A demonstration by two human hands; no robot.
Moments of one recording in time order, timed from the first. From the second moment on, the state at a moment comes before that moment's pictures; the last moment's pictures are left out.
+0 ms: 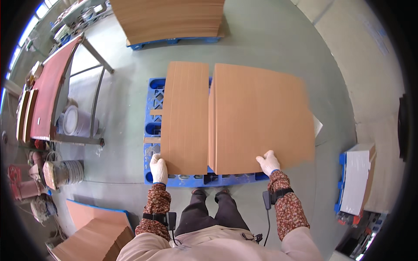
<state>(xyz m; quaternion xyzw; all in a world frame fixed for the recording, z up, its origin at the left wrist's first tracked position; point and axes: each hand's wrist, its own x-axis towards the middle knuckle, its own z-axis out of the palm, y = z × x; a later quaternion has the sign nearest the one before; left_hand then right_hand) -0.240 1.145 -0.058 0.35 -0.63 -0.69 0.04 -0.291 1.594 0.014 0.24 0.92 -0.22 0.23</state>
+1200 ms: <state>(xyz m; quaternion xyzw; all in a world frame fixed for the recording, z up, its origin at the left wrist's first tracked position) -0.250 1.208 -0.404 0.41 -0.83 -0.34 -0.18 -0.286 1.590 0.050 0.26 0.92 -0.10 0.27</state>
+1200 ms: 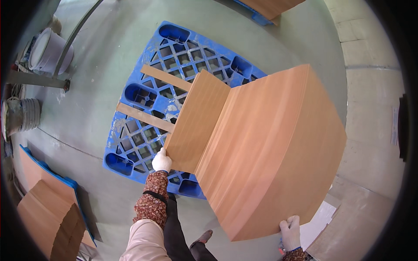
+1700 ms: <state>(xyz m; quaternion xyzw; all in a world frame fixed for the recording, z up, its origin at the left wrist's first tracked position) -0.288 1.218 -0.443 0.31 -0.85 -0.16 -0.40 -0.277 1.601 0.055 0.33 0.89 -0.14 0.28</state>
